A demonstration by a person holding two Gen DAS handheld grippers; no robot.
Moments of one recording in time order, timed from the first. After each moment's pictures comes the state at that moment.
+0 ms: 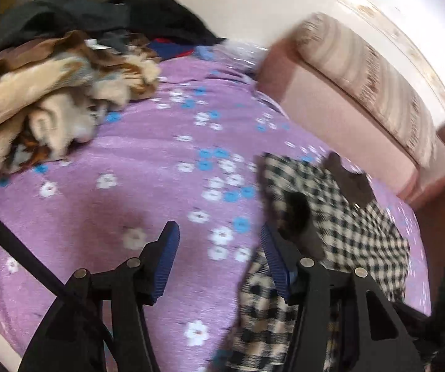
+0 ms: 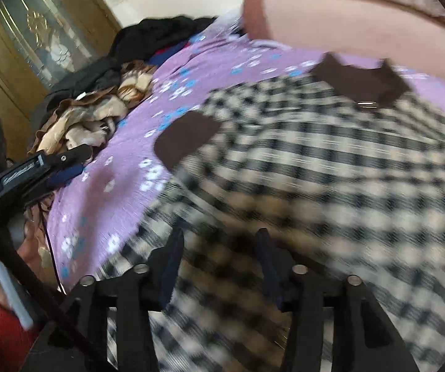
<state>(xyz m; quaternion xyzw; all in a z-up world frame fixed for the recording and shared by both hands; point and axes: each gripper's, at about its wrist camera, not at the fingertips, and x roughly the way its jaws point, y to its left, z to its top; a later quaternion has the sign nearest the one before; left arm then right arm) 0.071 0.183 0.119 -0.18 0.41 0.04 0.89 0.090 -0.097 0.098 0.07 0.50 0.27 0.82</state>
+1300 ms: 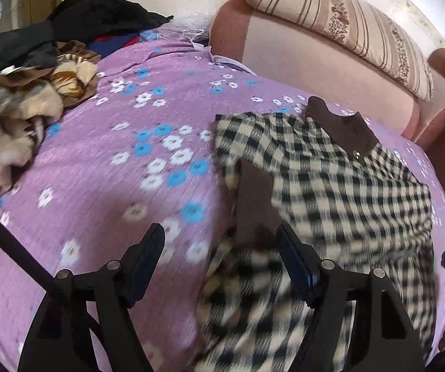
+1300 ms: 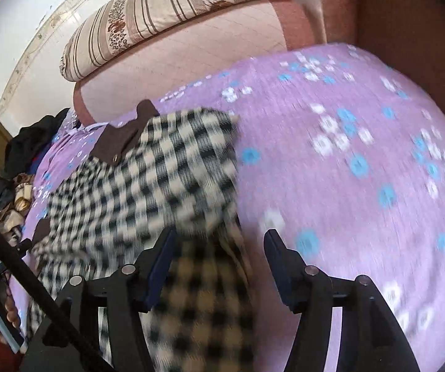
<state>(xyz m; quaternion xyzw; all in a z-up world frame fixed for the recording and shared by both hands) 0.105 0.116 0.088 -0.08 0.46 0.00 0.88 0.080 -0.349 0.094 0.19 0.47 0.01 0.86</state>
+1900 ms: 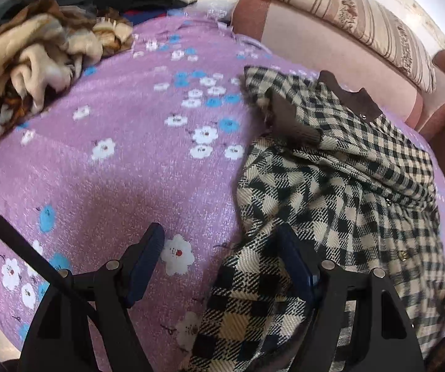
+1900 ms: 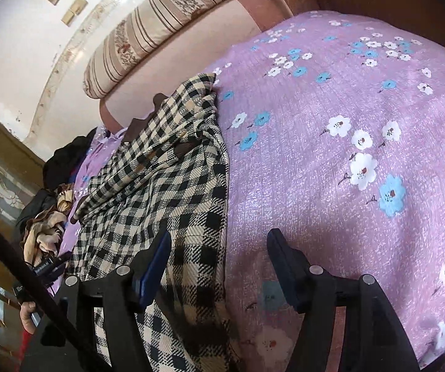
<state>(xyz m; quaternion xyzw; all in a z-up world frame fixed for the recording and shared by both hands) 0.025 0.127 0.056 -0.09 0.47 0.03 0.88 -0.056 -0.366 0.066 0.30 0.42 0.05 0.86</state>
